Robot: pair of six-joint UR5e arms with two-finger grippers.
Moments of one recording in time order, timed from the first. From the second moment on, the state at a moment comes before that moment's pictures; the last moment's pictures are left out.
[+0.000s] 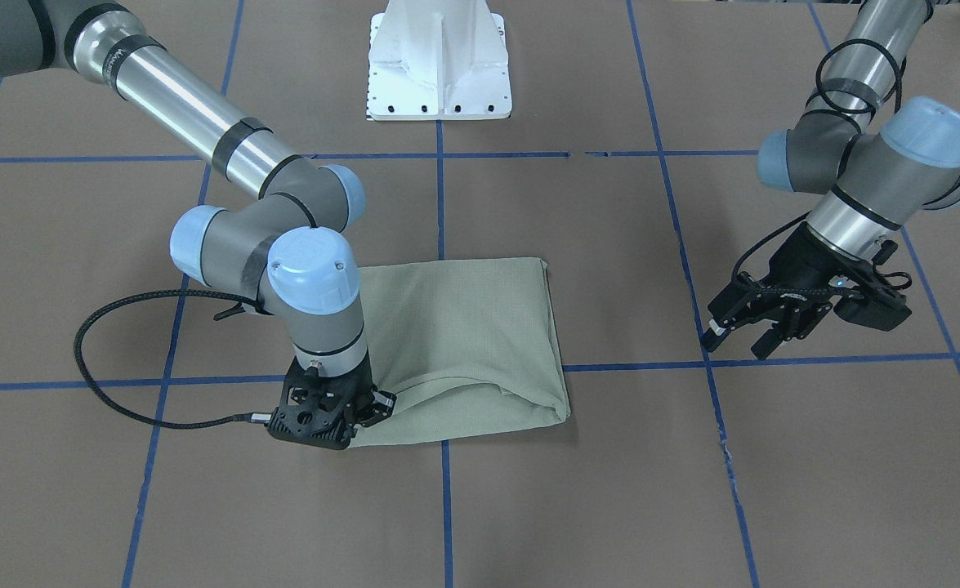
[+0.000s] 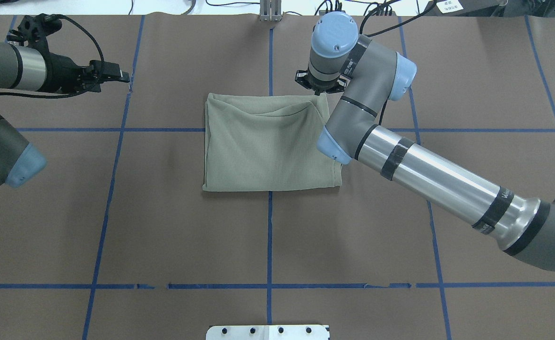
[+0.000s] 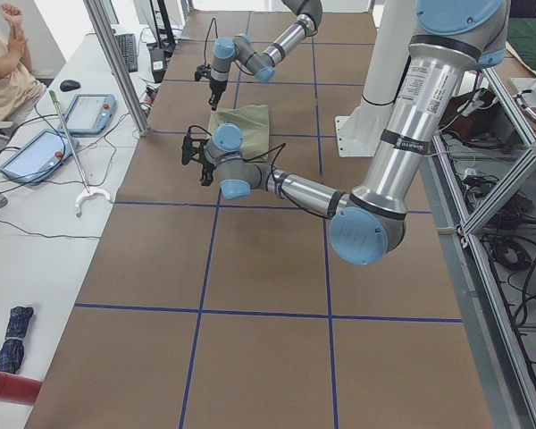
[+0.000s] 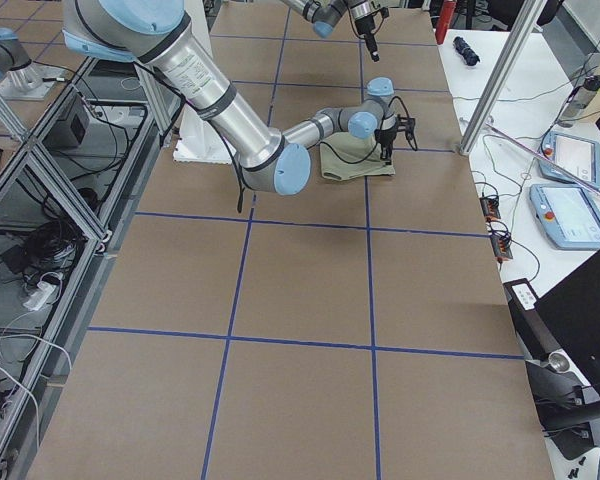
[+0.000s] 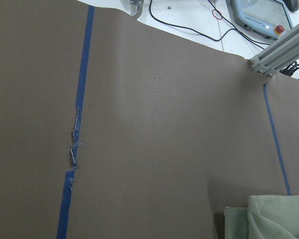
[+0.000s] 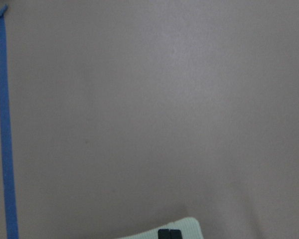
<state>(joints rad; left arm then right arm) -0.97 -1.91 -1.49 -2.56 -2.04 -1.25 0.77 -0.64 1.03 -1.22 1.81 1.25</state>
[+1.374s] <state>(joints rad) -1.34 -1.75 -1.57 -2.11 -2.35 -0.33 1.38 -1.10 1.36 -1.58 2.21 0.20</state>
